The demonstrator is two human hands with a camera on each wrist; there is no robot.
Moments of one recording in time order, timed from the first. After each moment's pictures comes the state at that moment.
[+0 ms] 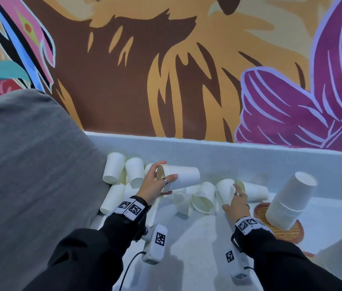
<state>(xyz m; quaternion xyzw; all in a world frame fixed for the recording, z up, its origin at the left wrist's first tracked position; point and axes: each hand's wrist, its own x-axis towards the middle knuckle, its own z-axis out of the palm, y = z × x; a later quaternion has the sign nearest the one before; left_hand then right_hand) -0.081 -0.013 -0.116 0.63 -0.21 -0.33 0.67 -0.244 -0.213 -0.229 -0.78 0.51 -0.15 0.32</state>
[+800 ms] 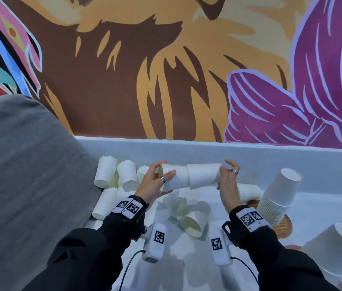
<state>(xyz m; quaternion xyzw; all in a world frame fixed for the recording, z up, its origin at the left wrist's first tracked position) -0.096 -0.022 -0.105 0.58 -0.21 -0.37 0.69 -0.237 -0.166 -0.129 -0.62 0.31 -0.44 0.56</state>
